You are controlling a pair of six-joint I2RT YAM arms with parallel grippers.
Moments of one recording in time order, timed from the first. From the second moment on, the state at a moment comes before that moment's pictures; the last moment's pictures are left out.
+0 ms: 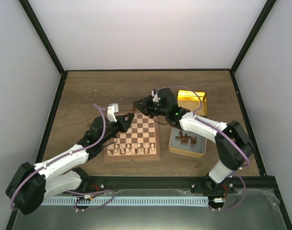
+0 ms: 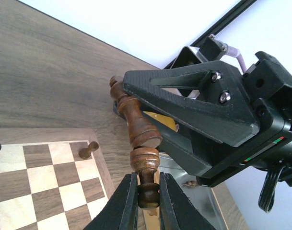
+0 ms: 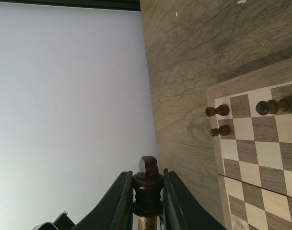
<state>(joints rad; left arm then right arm) -0.66 1.05 0.44 0.43 0.10 -0.79 0.69 1.61 1.03 0.24 -0.39 1.37</state>
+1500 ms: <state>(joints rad) -0.35 1.74 1.28 -0.90 0.10 -0.20 0.69 1.38 0.86 0.04 0.09 0.99</state>
